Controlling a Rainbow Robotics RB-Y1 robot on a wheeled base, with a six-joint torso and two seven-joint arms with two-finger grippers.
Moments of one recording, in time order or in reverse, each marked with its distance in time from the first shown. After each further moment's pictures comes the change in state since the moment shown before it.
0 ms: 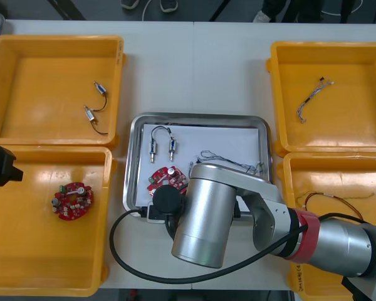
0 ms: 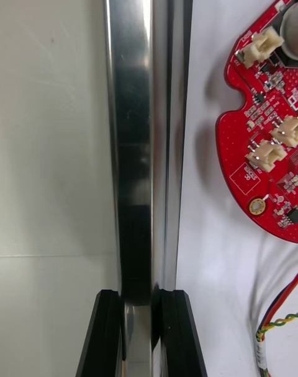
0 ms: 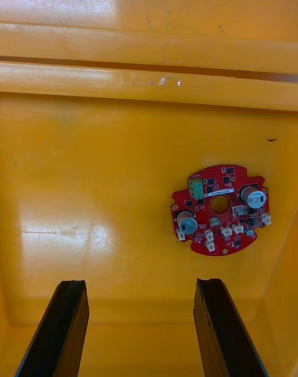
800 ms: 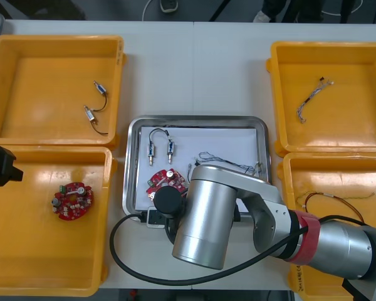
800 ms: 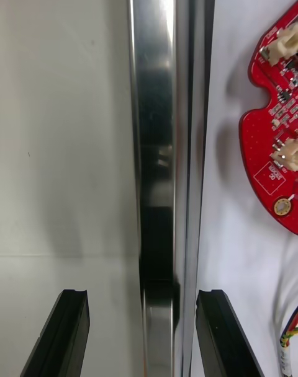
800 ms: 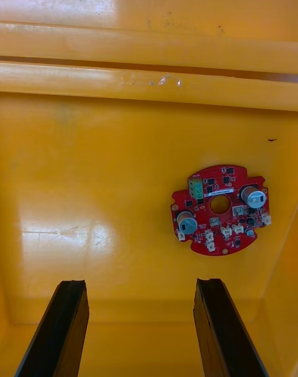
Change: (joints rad) right arm 0.013 0.000 0.000 0.000 -0.034 0.001 0.000; left arm 0.000 0.000 0.000 0.000 0.000 0.000 0.000
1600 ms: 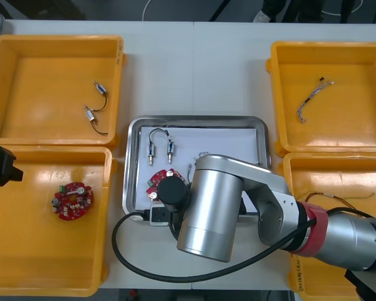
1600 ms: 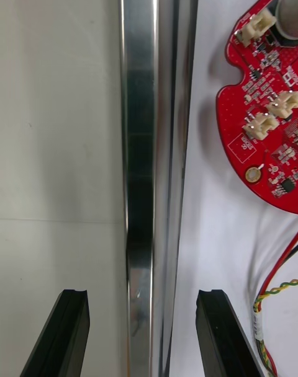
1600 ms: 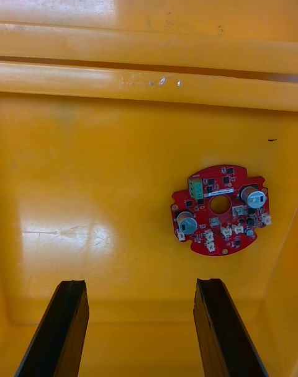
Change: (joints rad) right arm -0.032 -0.026 -0.023 -0.044 -0.058 0.052 0.032; left arm 0.000 0.000 0.000 0.000 0.000 0.000 0.000
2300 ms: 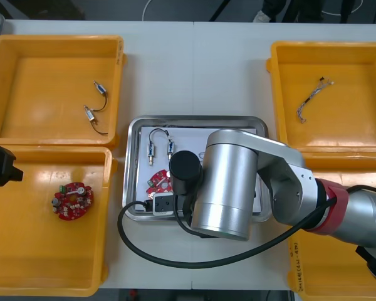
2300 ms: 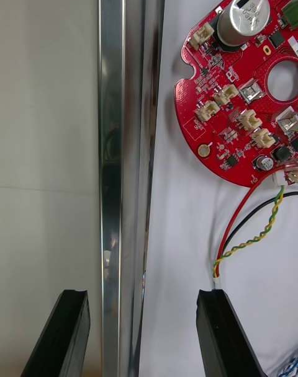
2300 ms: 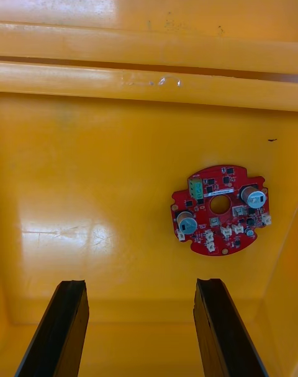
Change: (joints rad) right arm -0.087 -0.071 -0.039 -0.057 -0.153 0.002 0.007; left arm 0.000 0.000 0.000 0.000 0.000 0.000 0.000
